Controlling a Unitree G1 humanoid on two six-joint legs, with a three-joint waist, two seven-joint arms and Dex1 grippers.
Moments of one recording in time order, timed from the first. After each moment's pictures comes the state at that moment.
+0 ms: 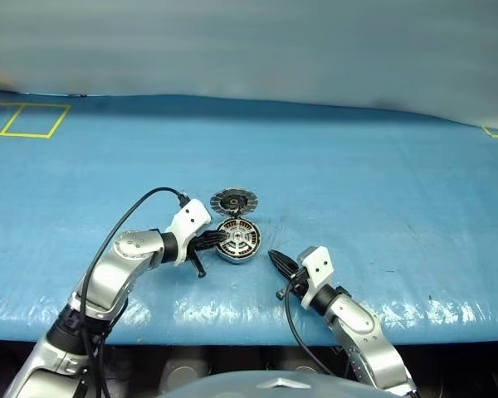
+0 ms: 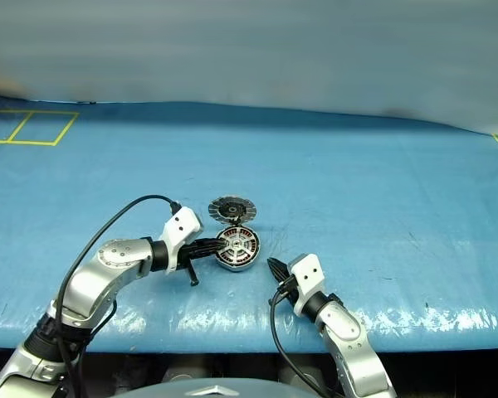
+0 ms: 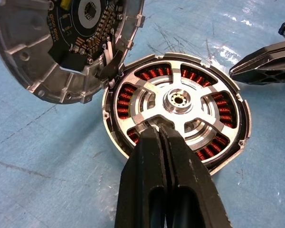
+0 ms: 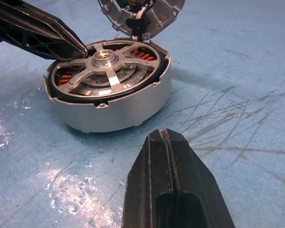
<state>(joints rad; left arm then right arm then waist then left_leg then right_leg) -0.20 0.57 -0.25 -0.31 -0.27 0.67 -0.74 0.26 -0.24 0.23 -0.21 0.16 0.07 0.46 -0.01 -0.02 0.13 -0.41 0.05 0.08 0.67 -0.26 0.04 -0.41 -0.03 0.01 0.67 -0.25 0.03</state>
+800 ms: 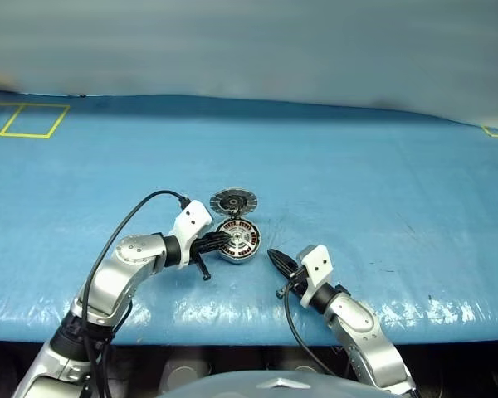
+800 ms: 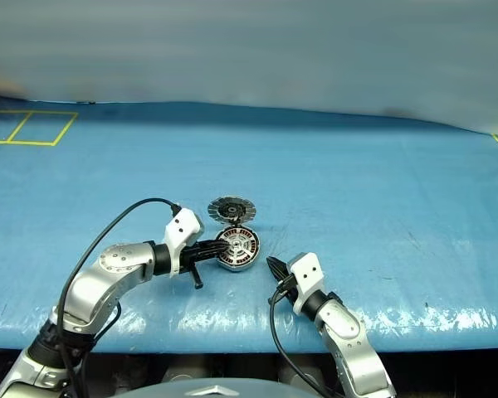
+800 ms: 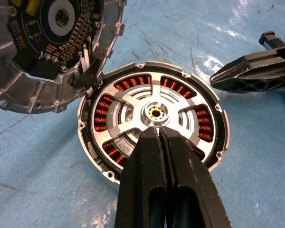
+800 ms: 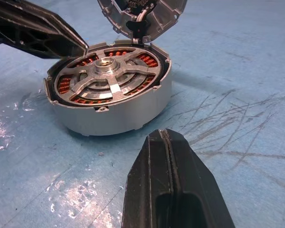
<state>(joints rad) -0.15 0.52 -0.21 -0.36 -0.32 0.64 -0.72 0.25 -0.24 0.23 -0.21 0.16 0.08 0.46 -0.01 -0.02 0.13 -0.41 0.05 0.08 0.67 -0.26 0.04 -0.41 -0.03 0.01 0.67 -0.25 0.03</state>
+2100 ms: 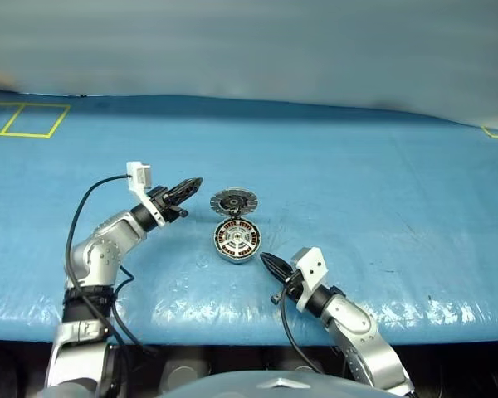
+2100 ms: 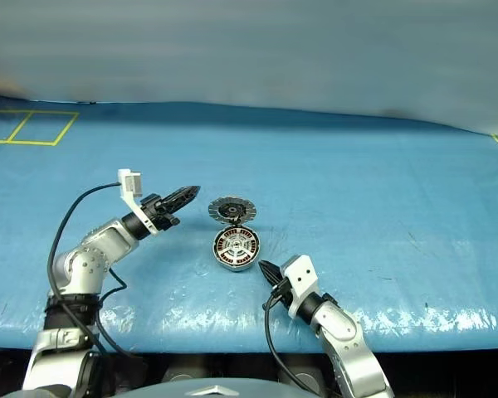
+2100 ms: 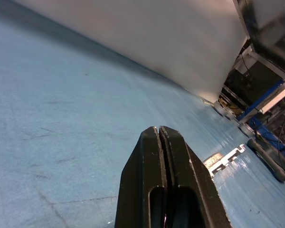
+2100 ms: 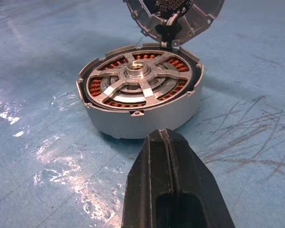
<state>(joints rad) -0.38 0.36 0.18 0.12 -0.75 0.70 -0.69 0.26 -0.24 0.26 -0.24 0.16 0.10 0.49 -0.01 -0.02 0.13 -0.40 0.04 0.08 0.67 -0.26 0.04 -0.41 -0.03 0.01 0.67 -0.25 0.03</state>
